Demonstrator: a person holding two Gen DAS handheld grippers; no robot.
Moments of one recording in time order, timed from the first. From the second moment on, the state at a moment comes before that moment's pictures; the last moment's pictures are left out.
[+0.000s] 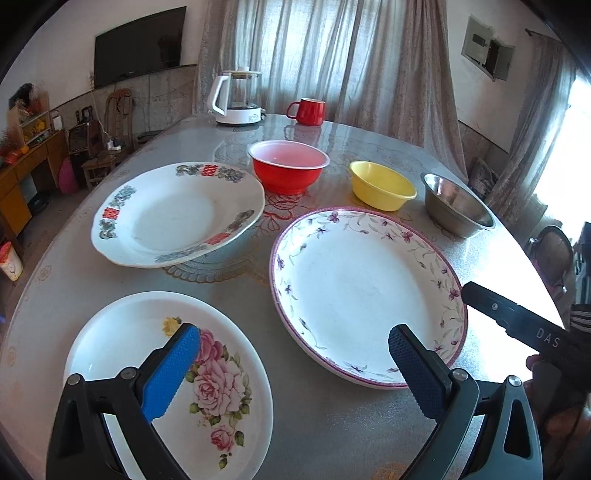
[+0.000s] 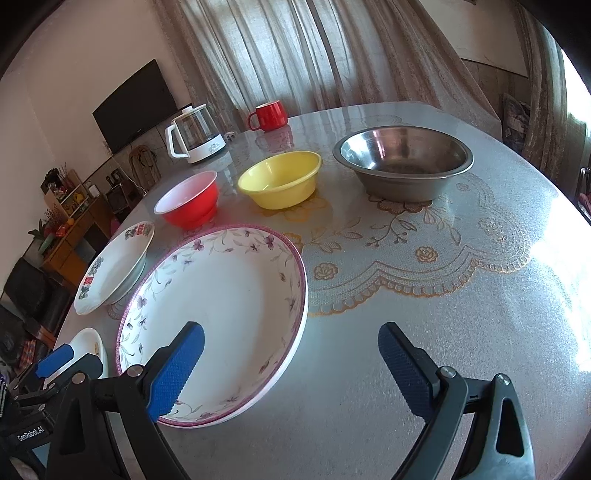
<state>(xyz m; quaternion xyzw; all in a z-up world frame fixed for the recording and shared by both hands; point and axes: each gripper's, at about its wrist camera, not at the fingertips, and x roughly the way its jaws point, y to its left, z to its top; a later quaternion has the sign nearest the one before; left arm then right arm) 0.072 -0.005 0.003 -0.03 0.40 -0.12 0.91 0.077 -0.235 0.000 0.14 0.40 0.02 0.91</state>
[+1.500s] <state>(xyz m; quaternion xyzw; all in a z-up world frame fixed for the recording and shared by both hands) 0.172 -0.018 -0.027 0.01 0.50 -0.15 0.85 0.113 -0.232 -0.027 0.11 0.45 0.04 0.89</state>
